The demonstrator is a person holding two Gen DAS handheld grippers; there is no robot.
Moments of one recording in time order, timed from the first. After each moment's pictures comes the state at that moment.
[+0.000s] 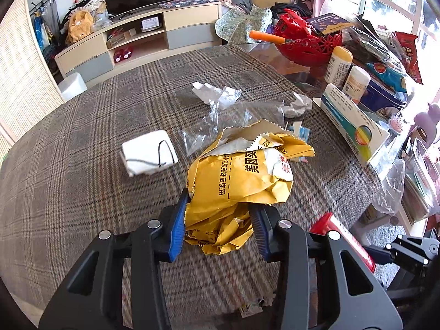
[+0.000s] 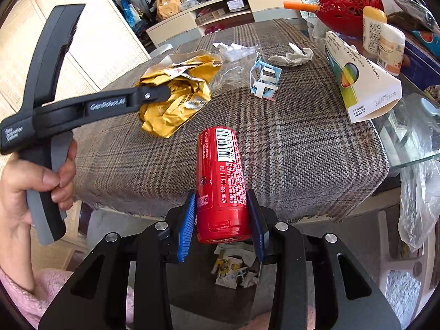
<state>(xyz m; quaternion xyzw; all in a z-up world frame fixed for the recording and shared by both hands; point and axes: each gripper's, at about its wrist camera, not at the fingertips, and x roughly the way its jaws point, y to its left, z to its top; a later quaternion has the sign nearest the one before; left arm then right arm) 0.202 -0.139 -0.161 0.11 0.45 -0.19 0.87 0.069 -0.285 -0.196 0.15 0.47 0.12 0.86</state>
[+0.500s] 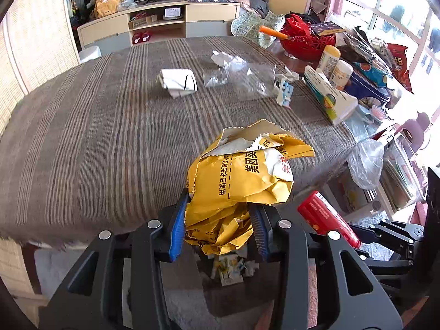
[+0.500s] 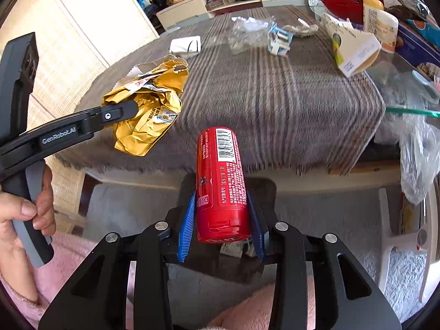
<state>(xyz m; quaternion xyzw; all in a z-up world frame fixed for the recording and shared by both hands) 0.084 -0.078 -0.168 0.04 0.46 -0.17 0.87 -0.006 -0.260 -0.207 0.12 0.50 0.14 0.84</state>
